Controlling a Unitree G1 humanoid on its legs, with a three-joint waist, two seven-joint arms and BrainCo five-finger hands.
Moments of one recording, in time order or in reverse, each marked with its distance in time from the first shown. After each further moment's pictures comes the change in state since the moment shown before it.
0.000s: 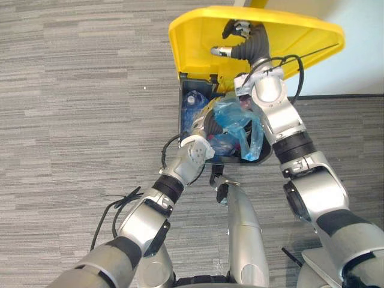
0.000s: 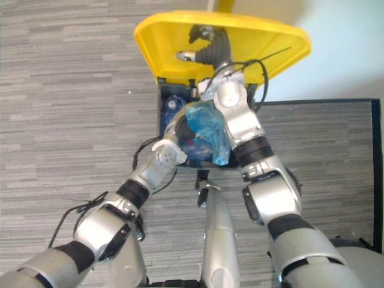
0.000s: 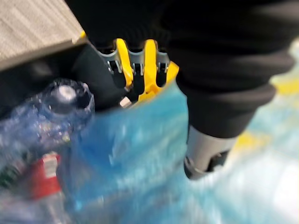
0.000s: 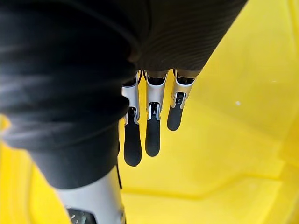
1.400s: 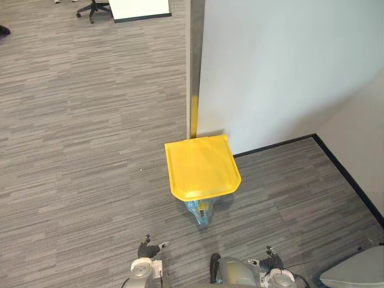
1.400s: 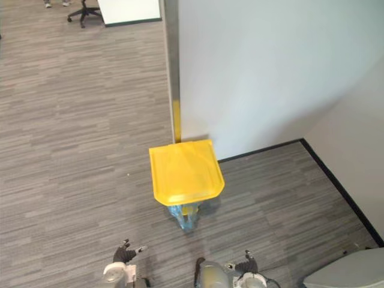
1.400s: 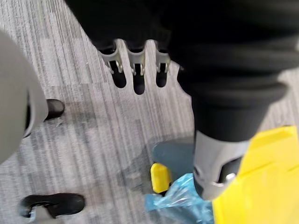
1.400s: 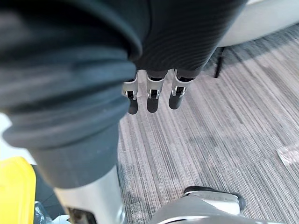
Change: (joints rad) left arm 0.915 0.000 0.449 0.185 -0.432 -0.059 -0.063; right arm 1.168 0.236 -0.400 0.346 -0.175 0.037 0.068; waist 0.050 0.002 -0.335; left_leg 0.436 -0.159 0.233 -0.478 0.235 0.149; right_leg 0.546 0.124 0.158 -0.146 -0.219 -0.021
